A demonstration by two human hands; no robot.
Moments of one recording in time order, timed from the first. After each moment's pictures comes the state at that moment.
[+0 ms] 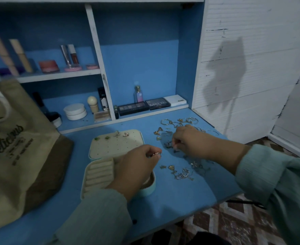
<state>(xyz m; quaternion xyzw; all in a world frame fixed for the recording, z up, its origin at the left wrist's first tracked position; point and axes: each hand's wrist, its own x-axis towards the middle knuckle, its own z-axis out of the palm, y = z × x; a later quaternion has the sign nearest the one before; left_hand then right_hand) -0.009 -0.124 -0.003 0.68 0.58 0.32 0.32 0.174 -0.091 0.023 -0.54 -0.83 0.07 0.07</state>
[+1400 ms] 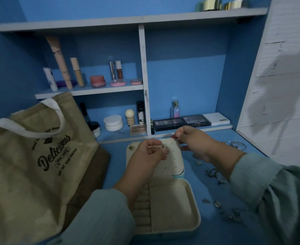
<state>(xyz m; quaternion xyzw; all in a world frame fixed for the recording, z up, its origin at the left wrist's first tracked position) -0.072 -0.077 0.028 0.54 0.51 0.51 0.44 0.079 -0.009 0.040 -0.51 -0.61 0.48 0.38</state>
